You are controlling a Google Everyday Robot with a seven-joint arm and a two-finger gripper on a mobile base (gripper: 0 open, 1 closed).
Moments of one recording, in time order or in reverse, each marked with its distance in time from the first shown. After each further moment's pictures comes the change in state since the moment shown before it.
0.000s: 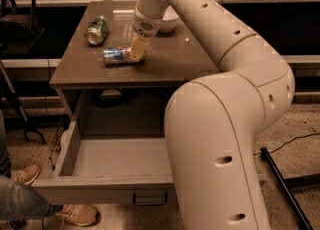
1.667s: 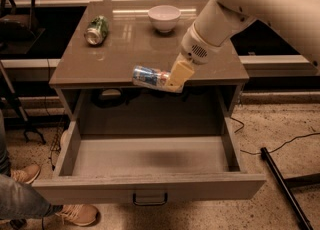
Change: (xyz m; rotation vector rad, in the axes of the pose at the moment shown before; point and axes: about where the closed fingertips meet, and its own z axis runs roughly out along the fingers) arm 0.095 0.147 -0.087 0.035 -0.093 0.287
